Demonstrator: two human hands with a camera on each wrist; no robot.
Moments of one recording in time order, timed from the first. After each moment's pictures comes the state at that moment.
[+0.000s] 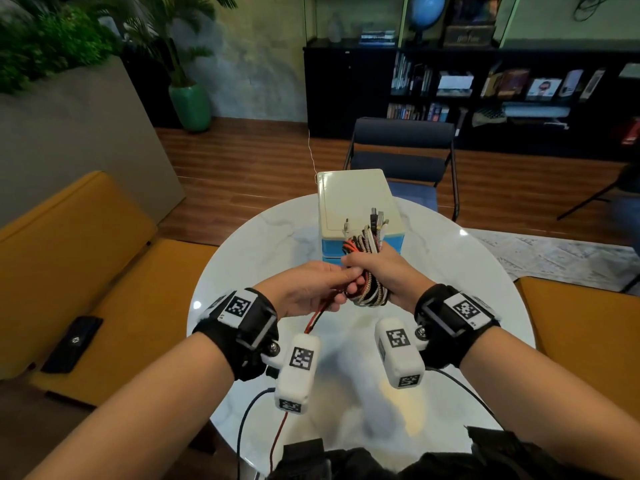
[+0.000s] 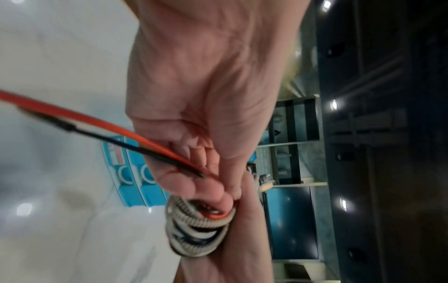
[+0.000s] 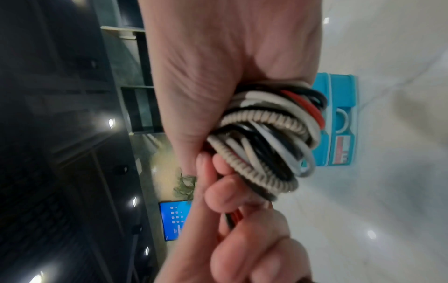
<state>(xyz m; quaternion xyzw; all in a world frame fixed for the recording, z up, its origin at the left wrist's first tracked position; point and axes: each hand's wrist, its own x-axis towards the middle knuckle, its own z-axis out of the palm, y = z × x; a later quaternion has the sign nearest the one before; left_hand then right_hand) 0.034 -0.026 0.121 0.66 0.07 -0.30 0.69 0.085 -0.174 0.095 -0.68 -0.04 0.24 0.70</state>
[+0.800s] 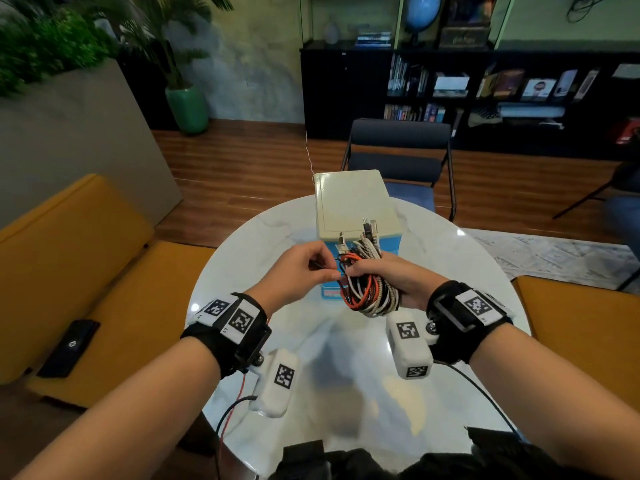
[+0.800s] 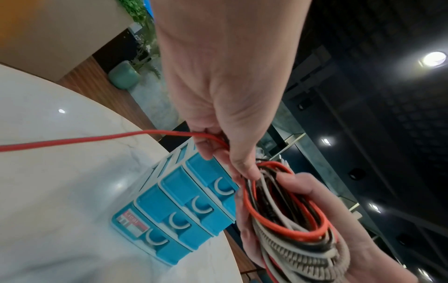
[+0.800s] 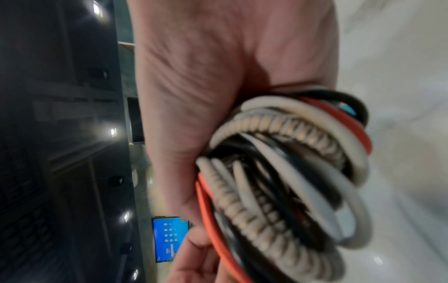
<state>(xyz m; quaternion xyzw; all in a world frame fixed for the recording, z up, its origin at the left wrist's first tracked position) 0.045 0.000 0.108 0.87 -0.06 -0.03 0.49 0.079 -0.190 0.109 -0.64 -0.06 0.36 0.67</state>
